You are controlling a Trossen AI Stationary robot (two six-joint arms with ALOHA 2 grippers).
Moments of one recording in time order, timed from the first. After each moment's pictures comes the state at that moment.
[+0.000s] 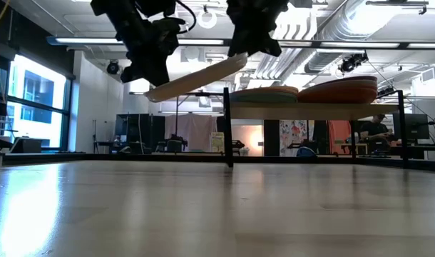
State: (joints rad) left arm 0.26 1.38 1.06 -0.66 0.02 -0.49; right arm -0.17 1.70 1.62 -0.86 -0.04 0.45
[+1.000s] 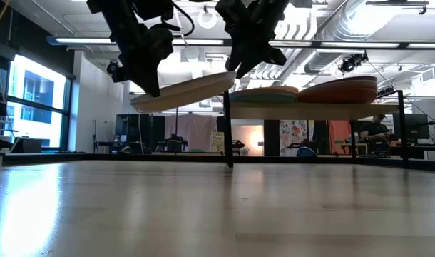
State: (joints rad) left arm 0.26 1.38 1.06 -0.76 -0.05 -0.49; right arm -0.15 1.76 1.62 -0.89 0.00 0.63
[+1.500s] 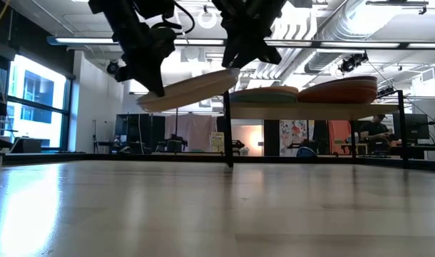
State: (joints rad) left arm 0.26 1.38 1.06 -0.72 -0.06 -0.49; right arm -0.14 1.76 1.62 -0.84 -0.03 0.63
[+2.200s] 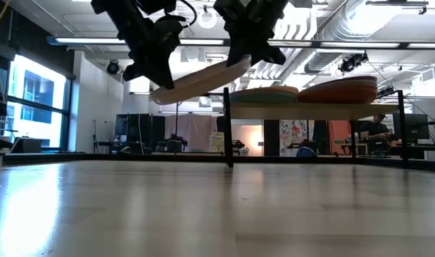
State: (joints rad) left arm 0.24 1.38 1.06 -0.63 -0.05 -0.49; right arm -0.14 1.76 1.62 -0.87 0.02 0.66
